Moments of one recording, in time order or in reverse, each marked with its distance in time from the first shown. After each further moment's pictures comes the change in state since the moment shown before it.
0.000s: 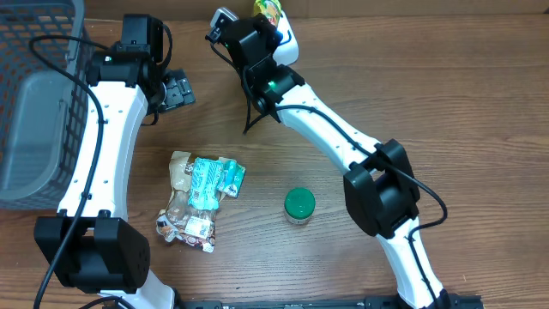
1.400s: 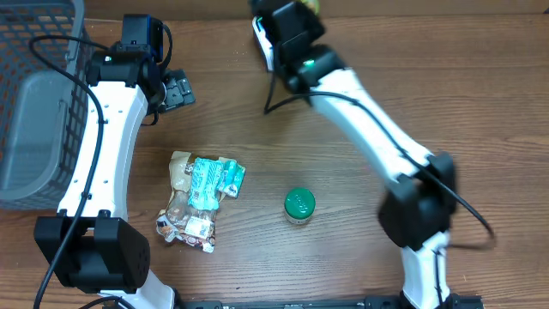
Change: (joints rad) left arm 0.000 0.000 0.000 0.000 0.000 0.000; right arm -0.103 -0.230 -0.002 -0.368 0.003 0.451
